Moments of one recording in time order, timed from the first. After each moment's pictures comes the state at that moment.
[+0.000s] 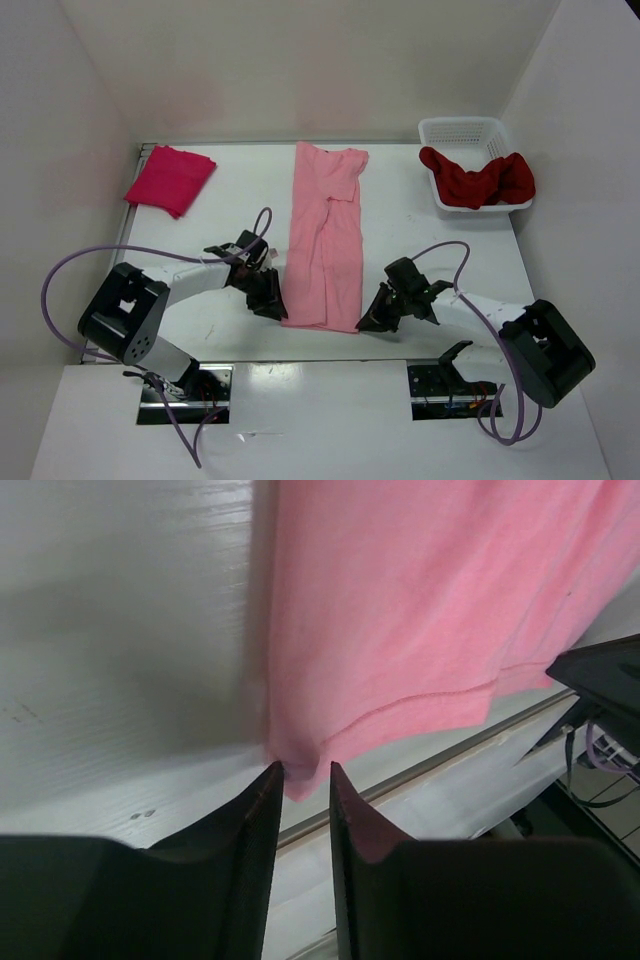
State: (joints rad) left arm -0.48 1.51 0.72 -0.48 0.48 -0.69; right arm 0.57 1.22 0.37 -0.22 -0.38 1.17
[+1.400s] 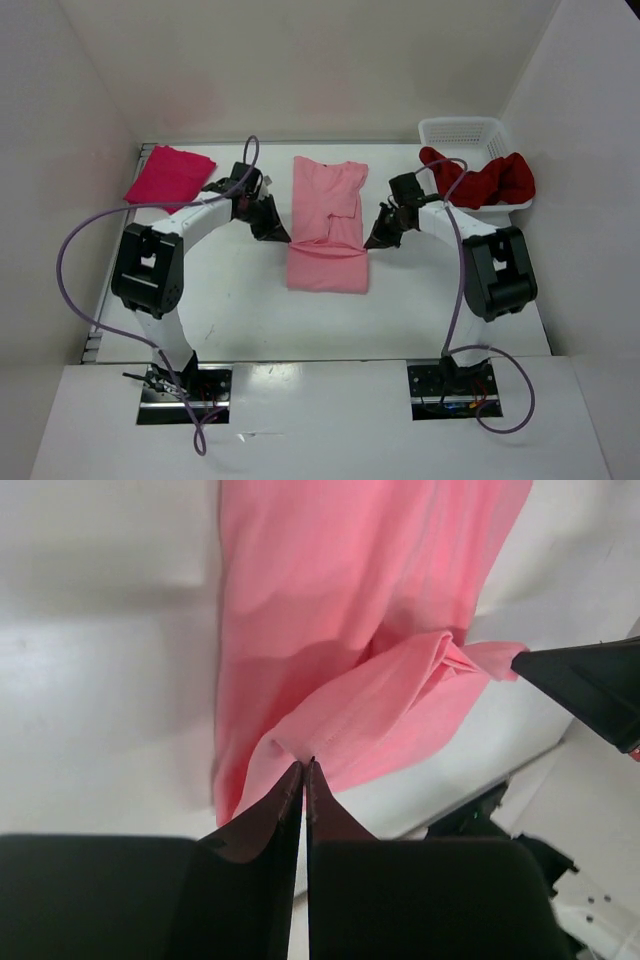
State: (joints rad) left arm -0.29 1.80 1.30 -0.58 0.46 -0.66; right arm 0.27 1.72 1.11 -0.50 -0.30 0.70
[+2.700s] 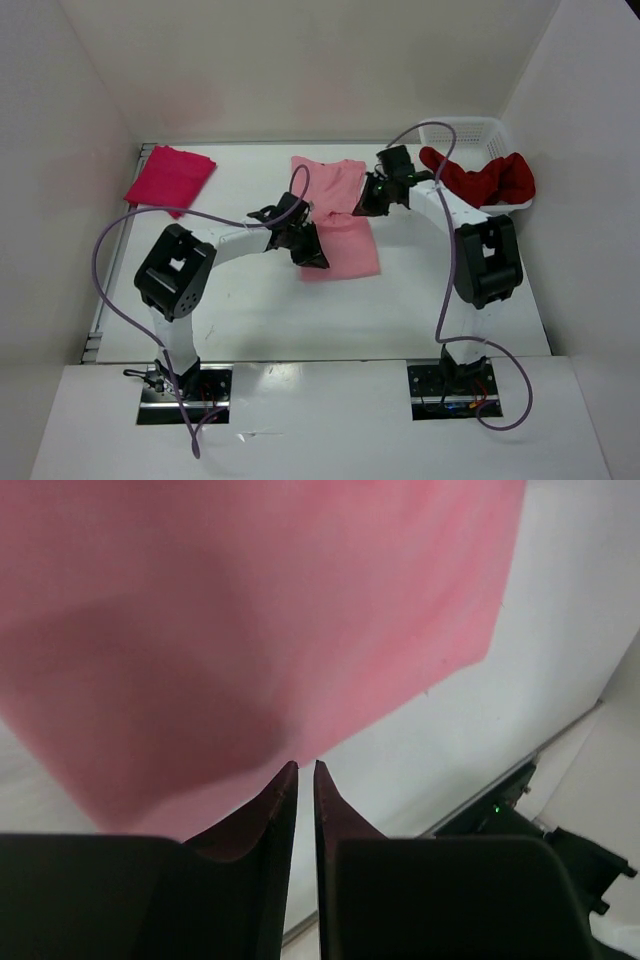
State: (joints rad) left arm -0.58 1.87 1.19 -0.29 0.40 -0.82; right arm 0.28 1.84 1.41 -0.45 -0.28 0.57
